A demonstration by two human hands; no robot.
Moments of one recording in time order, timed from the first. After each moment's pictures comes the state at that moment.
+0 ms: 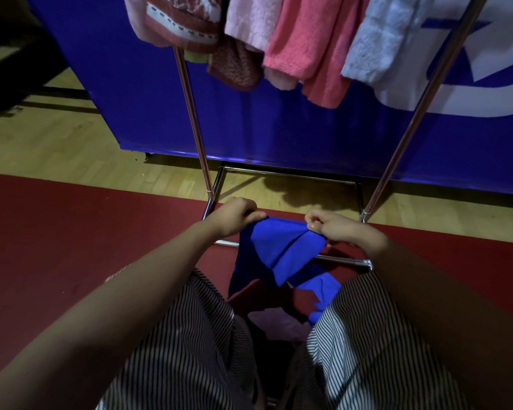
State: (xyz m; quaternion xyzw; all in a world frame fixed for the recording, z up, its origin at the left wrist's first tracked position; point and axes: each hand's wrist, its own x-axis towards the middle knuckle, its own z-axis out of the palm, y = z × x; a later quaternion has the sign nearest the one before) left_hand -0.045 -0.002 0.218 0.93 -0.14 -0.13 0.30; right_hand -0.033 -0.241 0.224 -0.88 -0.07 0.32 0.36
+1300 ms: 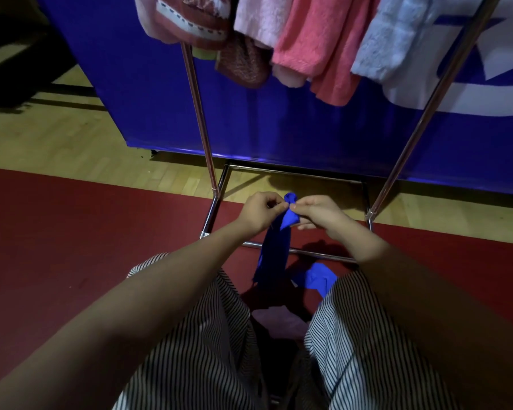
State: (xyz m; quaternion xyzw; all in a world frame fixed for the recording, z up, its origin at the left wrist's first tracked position) left_hand -0.044 -0.048 0.211 0.87 -0.01 -0.06 0.48; right_hand -0.026 -0.196 0.225 -0.76 0.07 0.26 0.59
